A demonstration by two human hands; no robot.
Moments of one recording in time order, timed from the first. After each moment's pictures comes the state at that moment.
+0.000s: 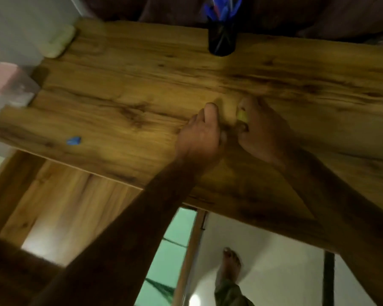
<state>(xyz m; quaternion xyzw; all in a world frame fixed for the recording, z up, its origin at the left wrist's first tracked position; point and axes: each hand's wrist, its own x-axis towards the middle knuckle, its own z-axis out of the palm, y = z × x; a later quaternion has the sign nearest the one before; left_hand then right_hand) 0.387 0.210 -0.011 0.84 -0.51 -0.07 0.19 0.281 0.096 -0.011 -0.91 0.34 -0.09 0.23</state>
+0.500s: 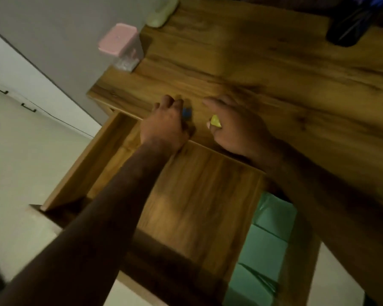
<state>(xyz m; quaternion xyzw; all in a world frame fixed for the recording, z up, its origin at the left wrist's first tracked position) 0.611 0.449 -0.023 0.93 -0.36 -0.04 0.04 0.497 0.317 -0.018 -0.95 0.19 -0.05 0.23</state>
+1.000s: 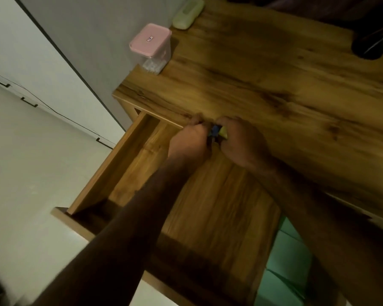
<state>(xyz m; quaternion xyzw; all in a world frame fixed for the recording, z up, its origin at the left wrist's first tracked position) 0.634 0.492 -0.044 0.89 -0.41 -0.14 0.17 0.551 0.380 -0.038 -0.93 0.29 0.01 0.22</state>
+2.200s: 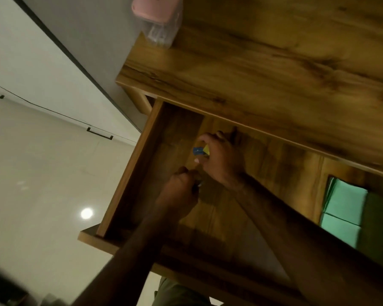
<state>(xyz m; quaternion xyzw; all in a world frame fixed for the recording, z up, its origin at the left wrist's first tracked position) 0.668 0.630 -0.136 0.83 -0.39 -0.38 0.15 0.615 0.491 -0.128 -0.88 0.36 0.08 0.28</state>
